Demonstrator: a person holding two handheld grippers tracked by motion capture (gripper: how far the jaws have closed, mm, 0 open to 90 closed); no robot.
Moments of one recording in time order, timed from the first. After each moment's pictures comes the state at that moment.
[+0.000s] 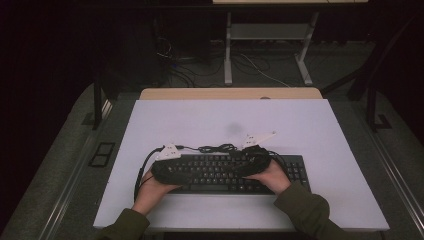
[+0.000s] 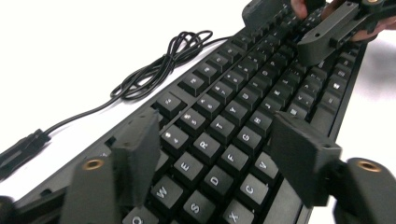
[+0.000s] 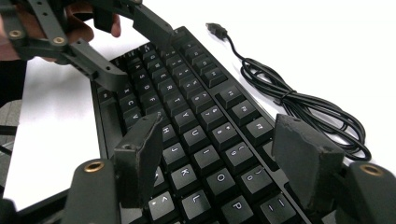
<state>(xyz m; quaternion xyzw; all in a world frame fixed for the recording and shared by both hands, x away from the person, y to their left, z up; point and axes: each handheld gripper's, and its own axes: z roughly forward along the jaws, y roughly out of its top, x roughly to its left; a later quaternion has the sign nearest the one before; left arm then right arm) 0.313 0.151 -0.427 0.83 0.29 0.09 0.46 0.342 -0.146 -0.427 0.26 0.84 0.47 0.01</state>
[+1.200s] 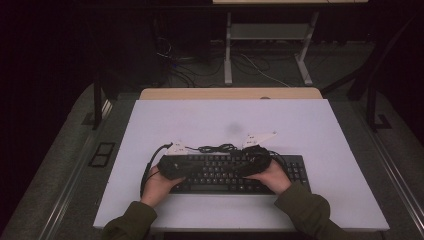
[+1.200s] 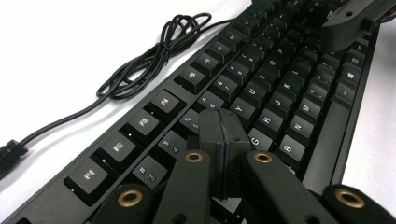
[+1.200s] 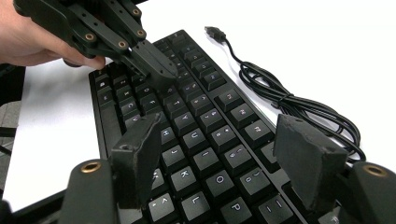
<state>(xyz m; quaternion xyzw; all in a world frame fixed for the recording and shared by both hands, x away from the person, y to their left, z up) 0.326 0.138 -0.434 0.86 0.28 0.07 0.43 0.341 -0.146 -0.425 0.26 0.84 0.47 0.02</state>
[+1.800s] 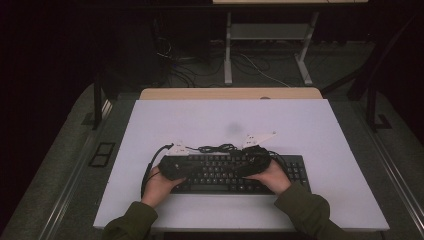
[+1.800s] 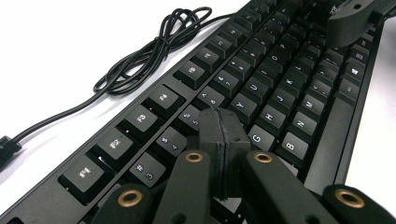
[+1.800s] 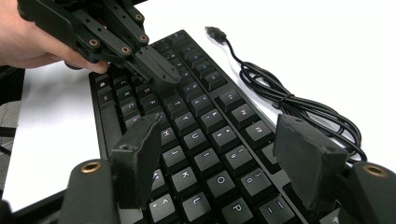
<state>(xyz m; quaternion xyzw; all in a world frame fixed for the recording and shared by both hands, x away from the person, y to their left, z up) 0.327 0.136 -0.437 0.86 0.28 0.07 0.42 0.340 -0.145 -0.425 0.26 0.84 0.47 0.02</state>
